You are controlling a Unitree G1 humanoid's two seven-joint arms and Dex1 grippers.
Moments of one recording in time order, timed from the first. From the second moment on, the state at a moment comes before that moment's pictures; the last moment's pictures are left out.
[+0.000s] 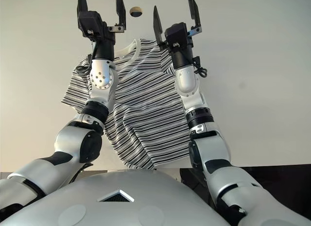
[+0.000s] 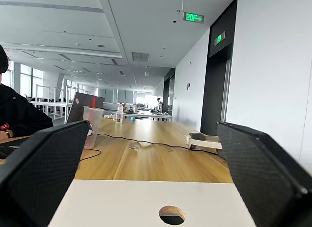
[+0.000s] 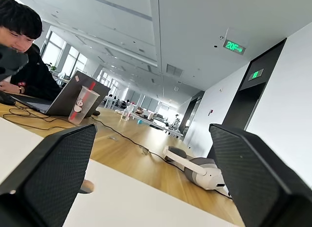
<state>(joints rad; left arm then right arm) -0.62 -0.10 0.05 0.98 0.09 -0.83 0.19 -0.51 -0.10 0.12 0.76 -0.29 -0.74 -0.17</state>
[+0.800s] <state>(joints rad) -0.64 -0.04 0.02 0.93 0.13 -0.88 0.22 -0.52 -0.56 0.38 0.74 -0.73 -0.58 0.10</state>
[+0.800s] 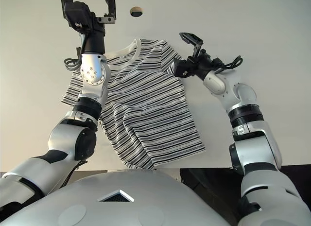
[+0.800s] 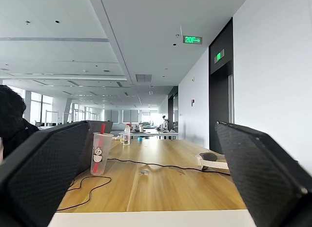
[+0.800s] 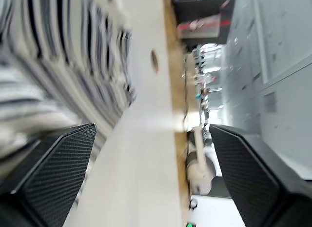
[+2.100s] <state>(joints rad) -0.55 0.47 -0.46 0.78 0.87 -0.67 0.03 -0.23 -0.78 0.11 0.07 -0.62 -0.35 -0.15</state>
